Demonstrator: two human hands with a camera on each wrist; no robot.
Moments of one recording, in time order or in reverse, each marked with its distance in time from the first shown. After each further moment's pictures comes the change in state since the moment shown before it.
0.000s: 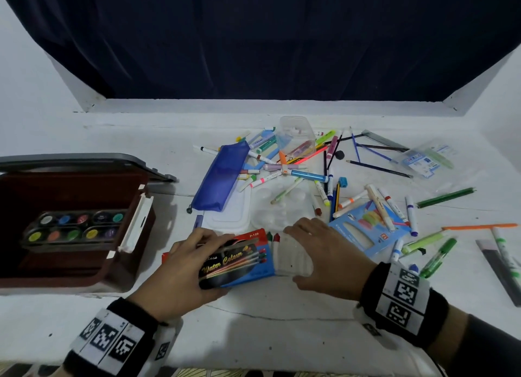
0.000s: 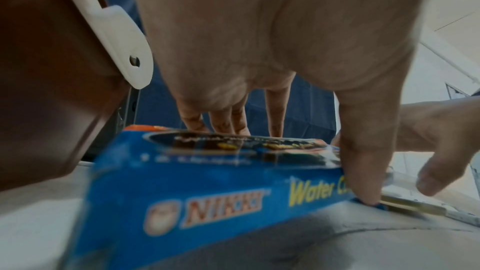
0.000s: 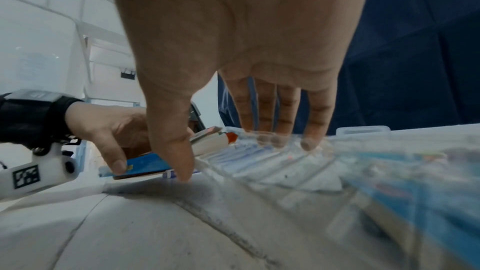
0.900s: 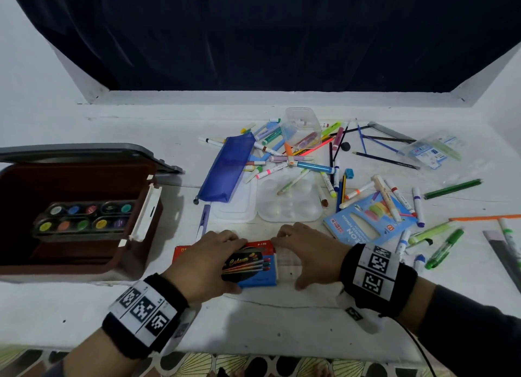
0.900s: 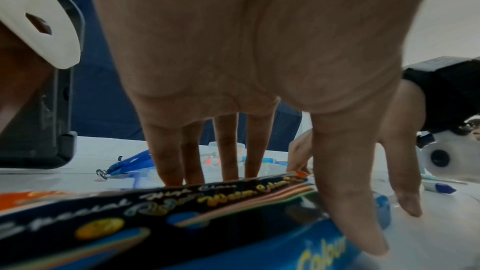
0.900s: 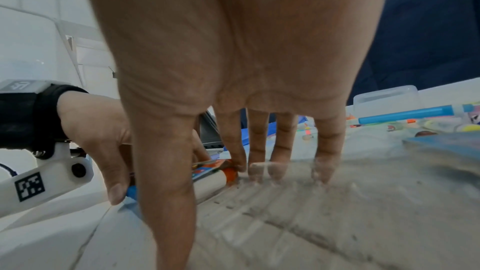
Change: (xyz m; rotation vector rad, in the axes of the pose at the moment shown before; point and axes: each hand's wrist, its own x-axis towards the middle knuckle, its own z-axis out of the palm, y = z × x) left_hand 0.018 0.021 0.004 0.185 -0.245 -0.043; right_hand 0.032 -0.010 0.020 -0.023 -0.353 -0.066
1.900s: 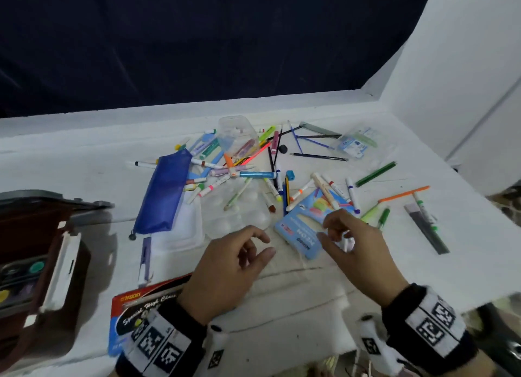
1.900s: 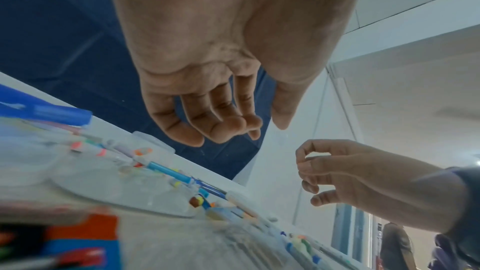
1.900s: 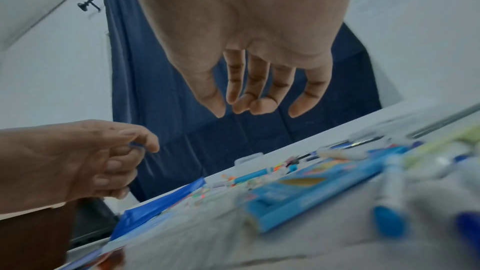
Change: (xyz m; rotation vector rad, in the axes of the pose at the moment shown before) left_hand 0.053 0.090 -0.009 -0.659 0.297 0.227; right_hand -0.117 0.030 0.015 0.426 1.033 0.416
